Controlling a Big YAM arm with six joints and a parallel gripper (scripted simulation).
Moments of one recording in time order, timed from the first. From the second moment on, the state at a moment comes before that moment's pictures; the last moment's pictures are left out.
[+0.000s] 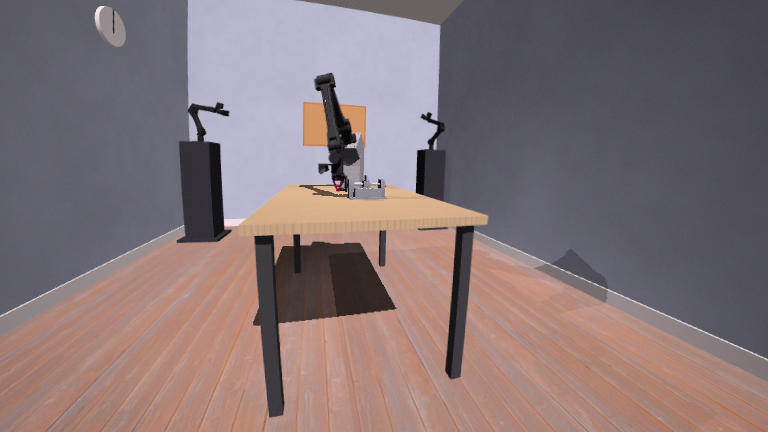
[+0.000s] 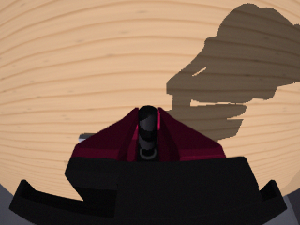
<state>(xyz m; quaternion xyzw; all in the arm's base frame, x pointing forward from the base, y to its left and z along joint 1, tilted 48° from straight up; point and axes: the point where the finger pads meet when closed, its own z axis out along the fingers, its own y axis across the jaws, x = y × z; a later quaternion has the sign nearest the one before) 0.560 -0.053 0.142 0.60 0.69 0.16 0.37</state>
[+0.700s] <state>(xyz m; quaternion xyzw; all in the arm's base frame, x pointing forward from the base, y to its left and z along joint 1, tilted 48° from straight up) 0.563 -0.052 0.145 0.61 0.69 0.15 0.37</state>
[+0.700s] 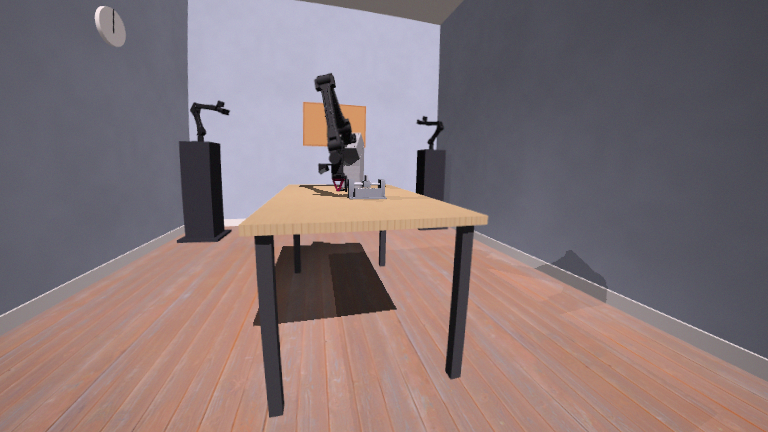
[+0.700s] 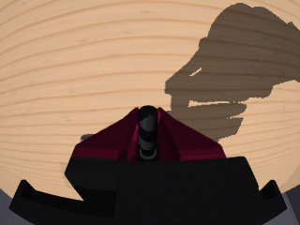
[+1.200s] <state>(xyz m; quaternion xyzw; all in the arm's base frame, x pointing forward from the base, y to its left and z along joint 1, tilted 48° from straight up) 0.566 -0.051 0.149 0.61 0.69 0.14 0.36</state>
